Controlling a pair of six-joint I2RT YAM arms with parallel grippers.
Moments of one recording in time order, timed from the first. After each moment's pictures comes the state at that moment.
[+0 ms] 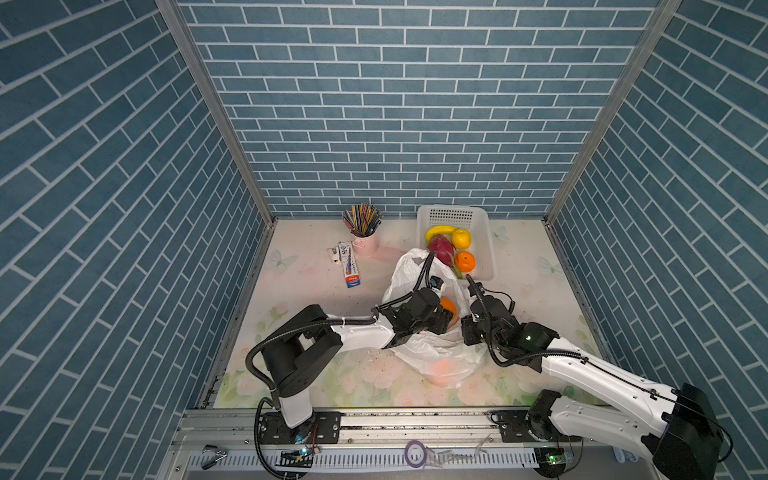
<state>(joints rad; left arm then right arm) -0.96 1.74 0.93 0.21 -0.04 -0.46 0.84 1.04 0.66 -0.48 0.23 0.48</state>
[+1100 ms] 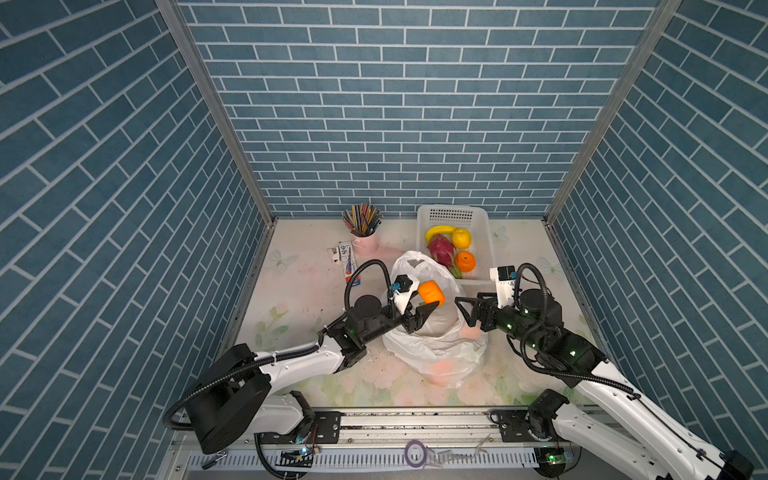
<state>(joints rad) -0.85 1.31 0.54 0.76 0.21 -0.11 0.68 0.74 0.68 -0.28 -0.16 0.52</state>
